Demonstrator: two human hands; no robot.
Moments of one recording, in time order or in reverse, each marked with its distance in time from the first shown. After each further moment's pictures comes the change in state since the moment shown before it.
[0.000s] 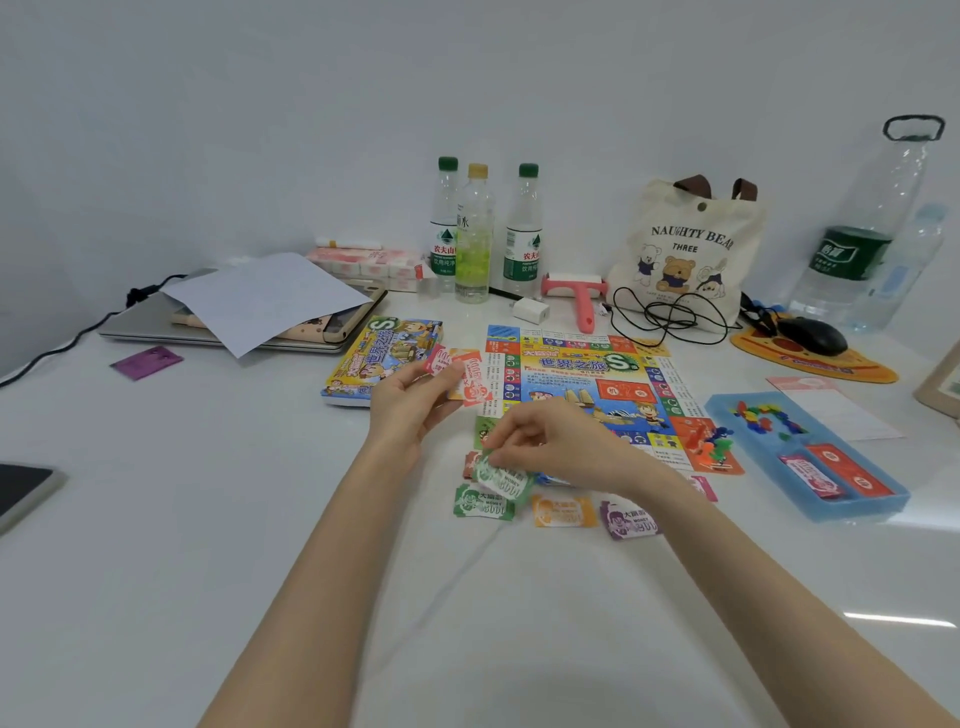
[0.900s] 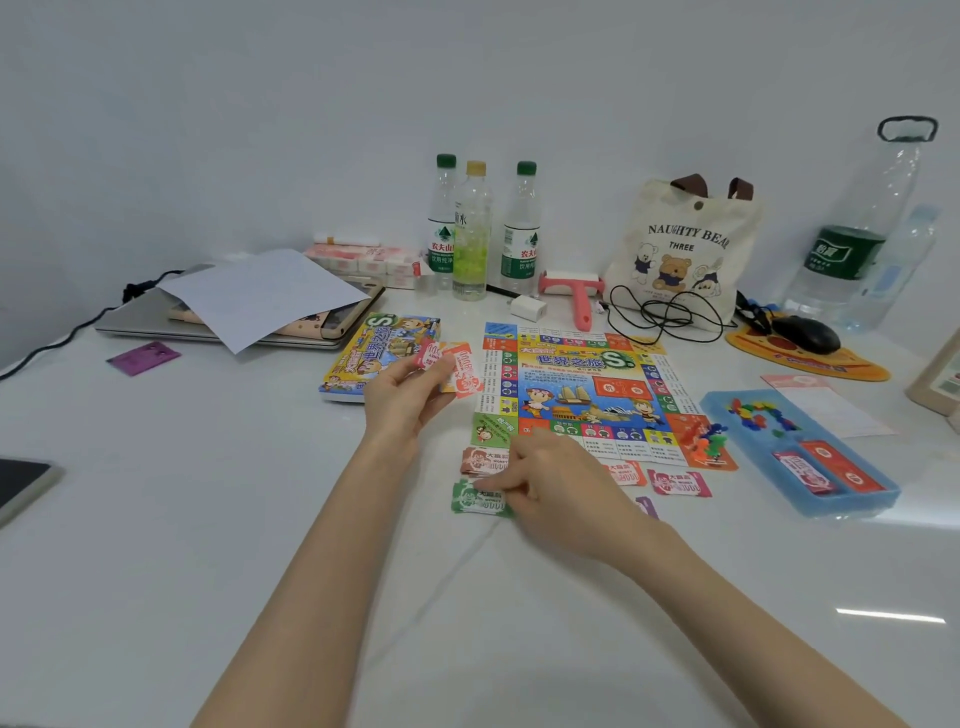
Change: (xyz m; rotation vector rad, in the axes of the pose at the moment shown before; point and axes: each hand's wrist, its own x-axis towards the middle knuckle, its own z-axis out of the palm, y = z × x) left_hand -0.001 0.002 0.001 -0.065 0.066 0.006; right_hand -0.022 0.011 0.034 -0.652 0.146 -0.211
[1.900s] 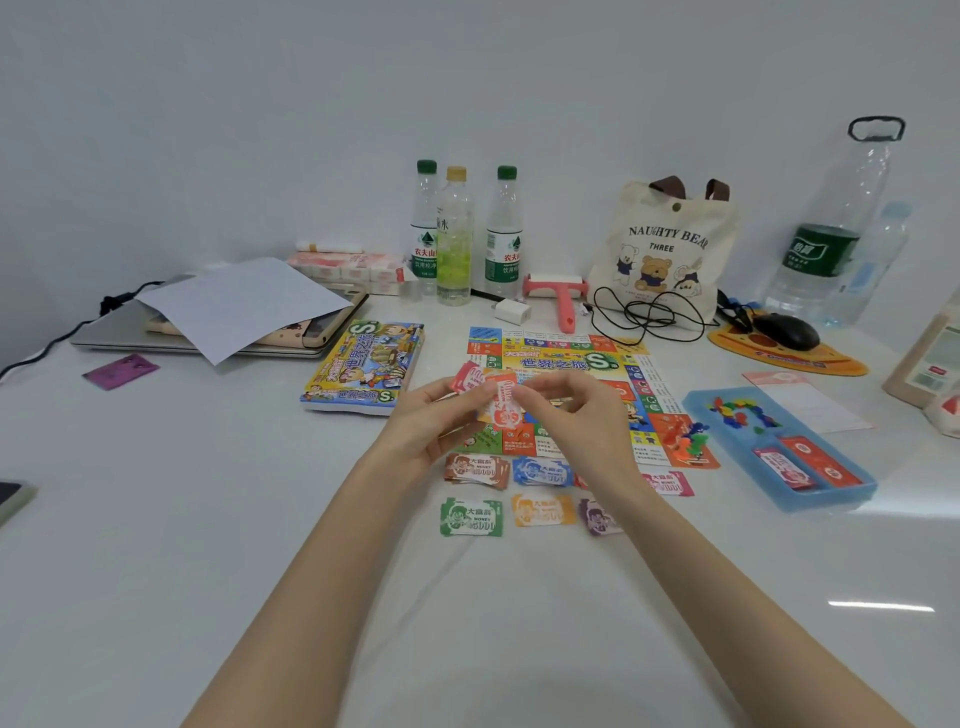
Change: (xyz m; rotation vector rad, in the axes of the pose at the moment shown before) left_hand -0.019 -0.005 0.019 0.148 -0.320 -0.231; right_hand 0.014 0.023 -0.023 0.758 0.568 0.509
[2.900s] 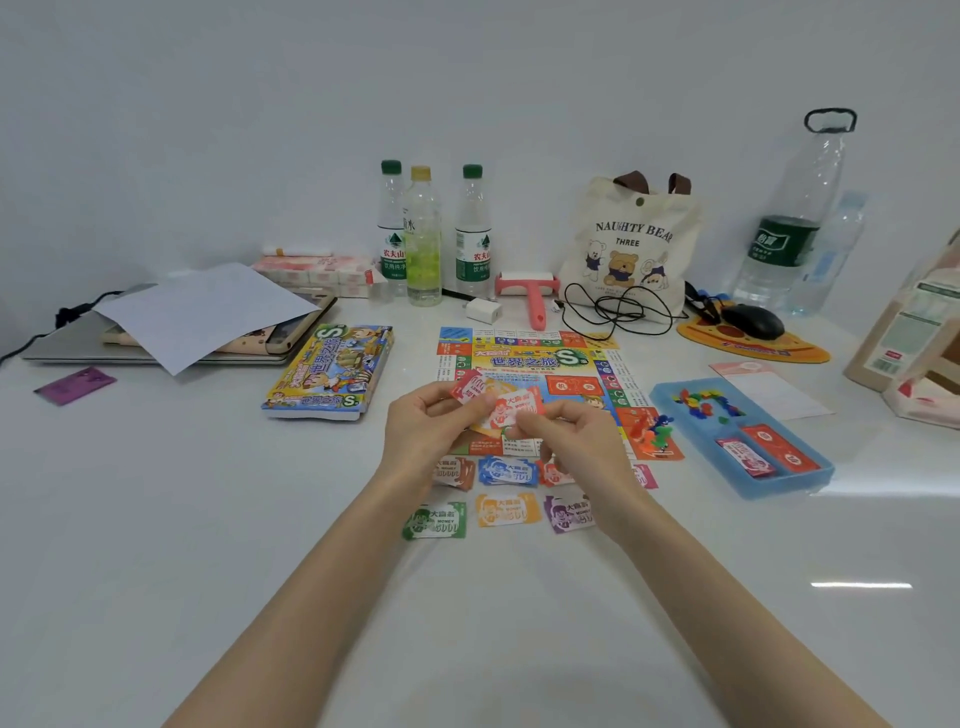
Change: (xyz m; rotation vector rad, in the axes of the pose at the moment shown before) left_hand -0.010 -0.018 0.037 0.104 0.096 0.192; right_hand -0.014 0.009 -0.031 0.183 -0.105 0.249
